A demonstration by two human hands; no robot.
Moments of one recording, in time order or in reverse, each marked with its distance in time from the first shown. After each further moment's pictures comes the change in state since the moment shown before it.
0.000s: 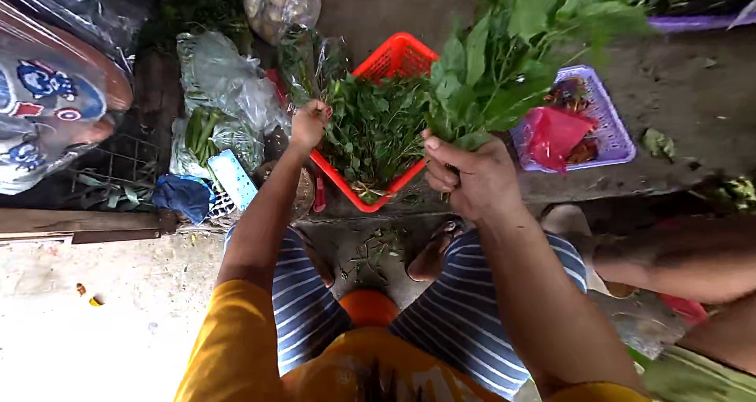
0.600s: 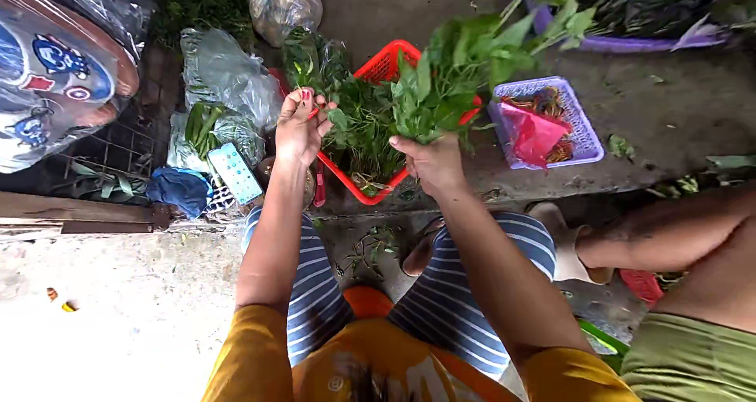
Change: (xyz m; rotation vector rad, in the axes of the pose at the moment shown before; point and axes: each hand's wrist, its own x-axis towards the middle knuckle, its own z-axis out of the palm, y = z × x) left_hand -0.087 0.044 -0.026 -1.270 0.156 -0.006; right_hand 0.026 0.048 0.026 -0.311 0.201 -0.073
